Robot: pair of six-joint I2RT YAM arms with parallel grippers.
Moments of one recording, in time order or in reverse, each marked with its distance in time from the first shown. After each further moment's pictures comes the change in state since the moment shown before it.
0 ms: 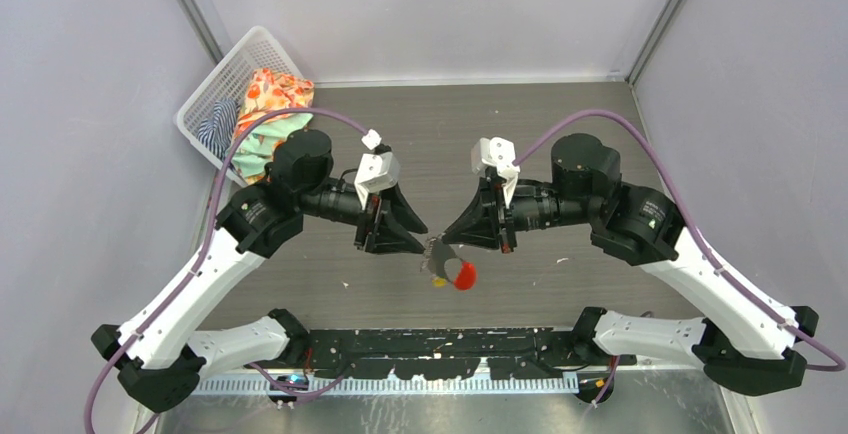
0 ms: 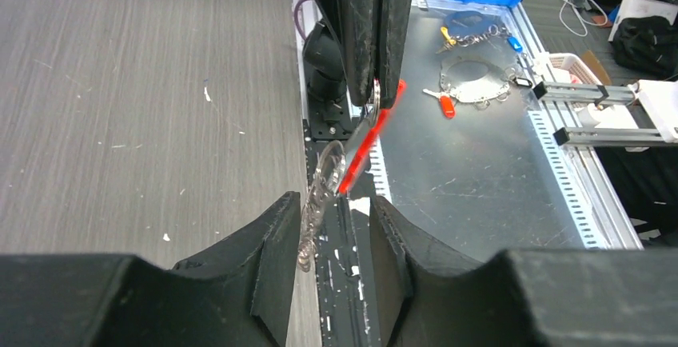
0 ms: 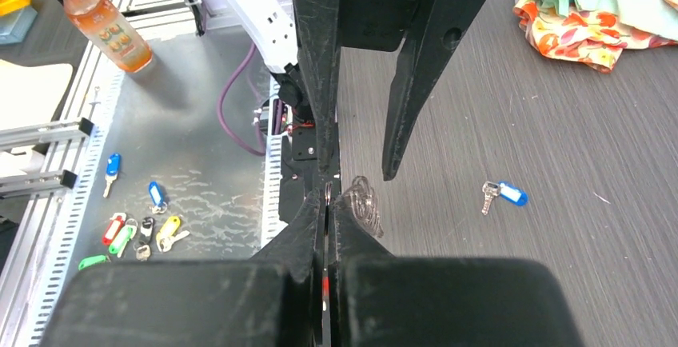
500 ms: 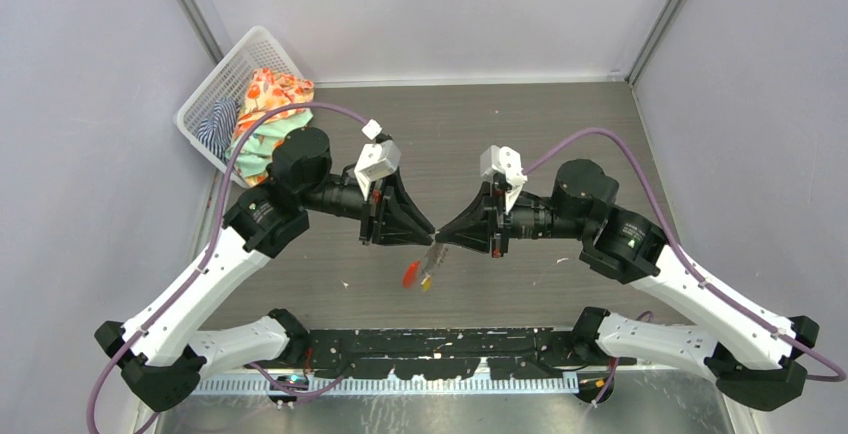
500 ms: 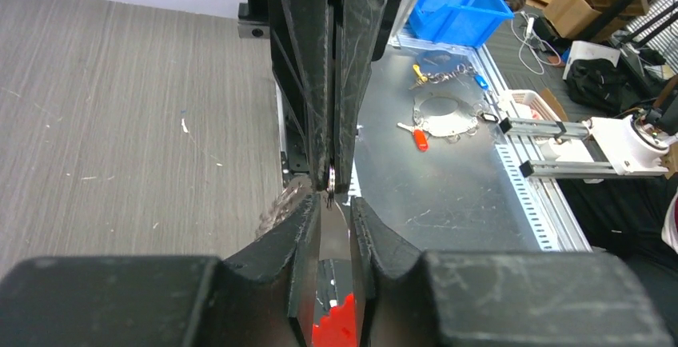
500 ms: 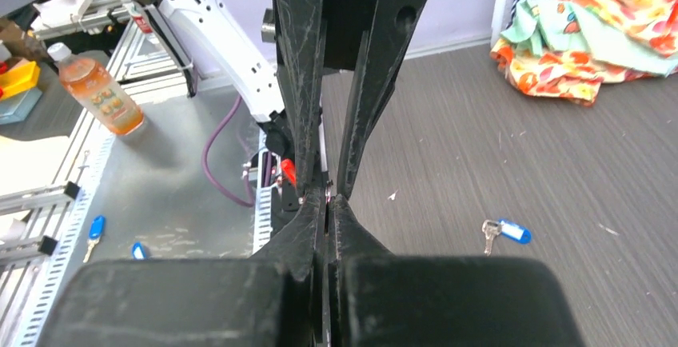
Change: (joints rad) left arm 0.003 0.005 -0.045 0.213 0.040 -0.194; right arm 0.000 -0.132 -0.319 0.383 0.042 0.143
